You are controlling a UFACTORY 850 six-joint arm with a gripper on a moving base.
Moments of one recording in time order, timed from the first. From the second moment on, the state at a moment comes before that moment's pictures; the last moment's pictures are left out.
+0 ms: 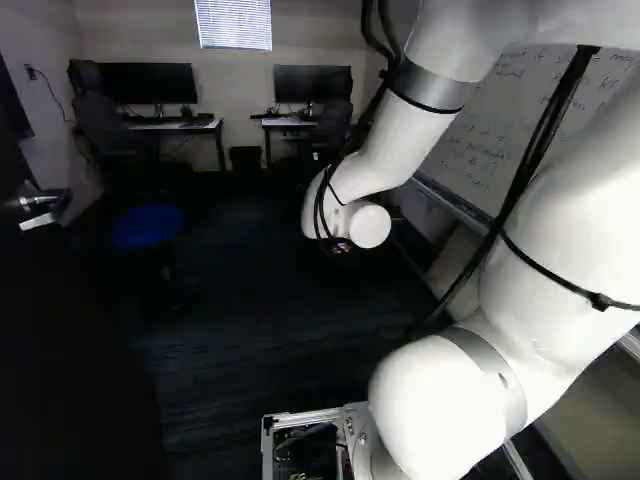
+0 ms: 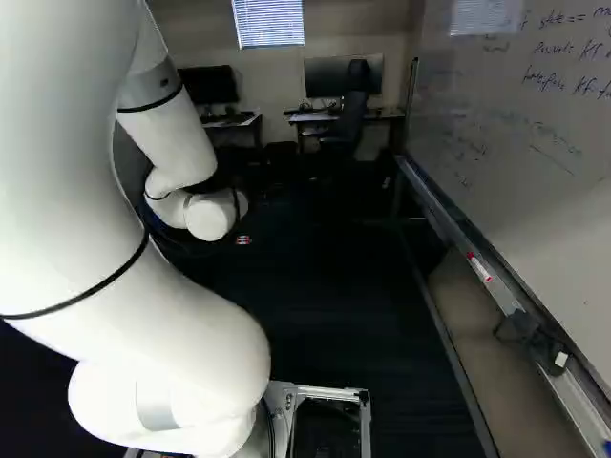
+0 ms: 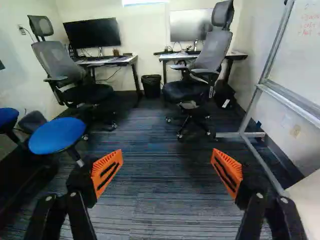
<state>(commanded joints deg) 13.2 3.4 -21.0 8.1 50.3 0.0</state>
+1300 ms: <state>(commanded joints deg) 13.2 3.4 -21.0 8.1 50.3 0.0</state>
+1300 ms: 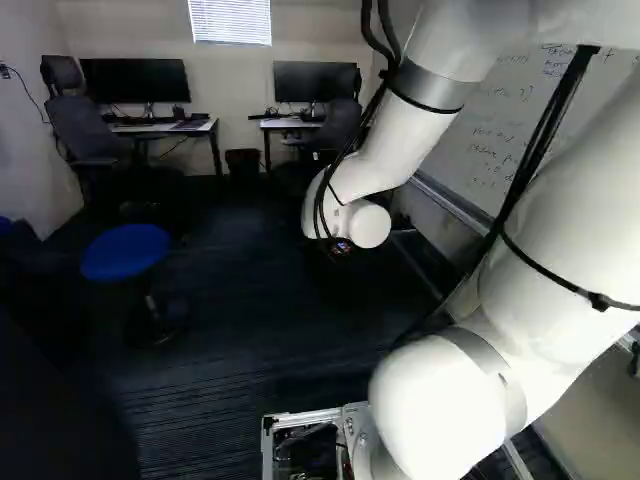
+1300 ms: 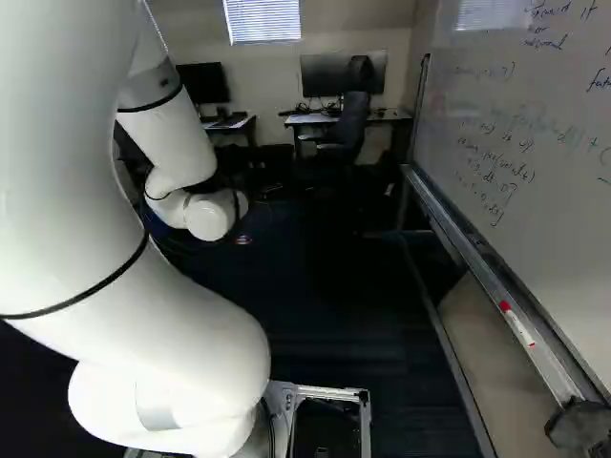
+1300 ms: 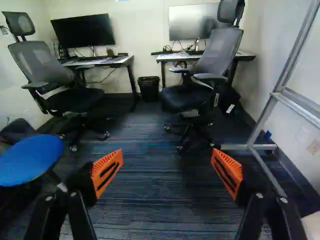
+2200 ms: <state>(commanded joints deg) 12.7 3.9 -20.3 7.8 50.3 0.0</state>
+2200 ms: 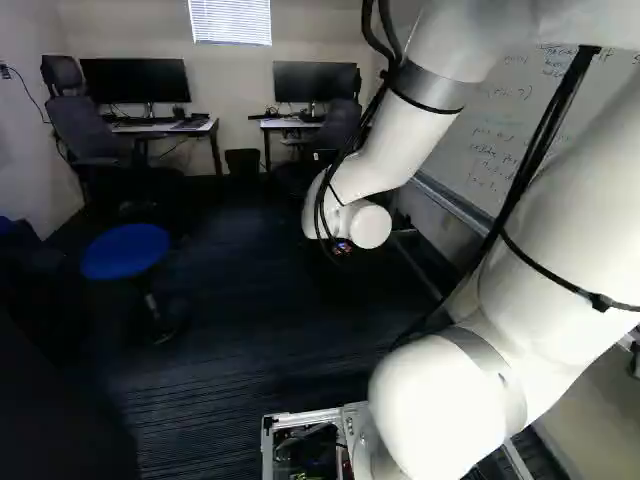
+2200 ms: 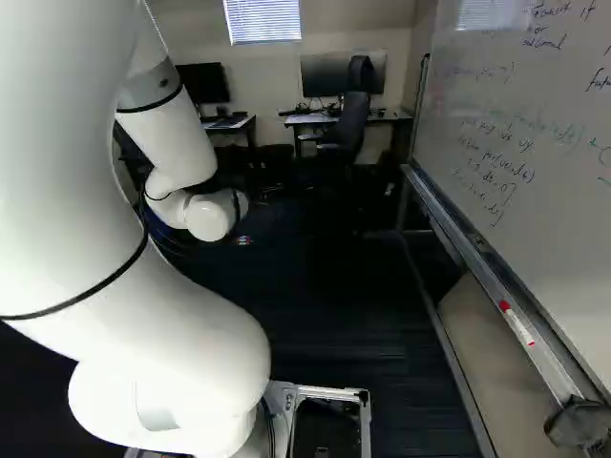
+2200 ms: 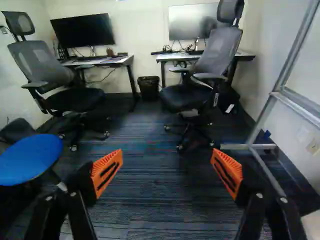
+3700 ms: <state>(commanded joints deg) 0.3 15.7 -5.4 0.2 50.0 0.0</state>
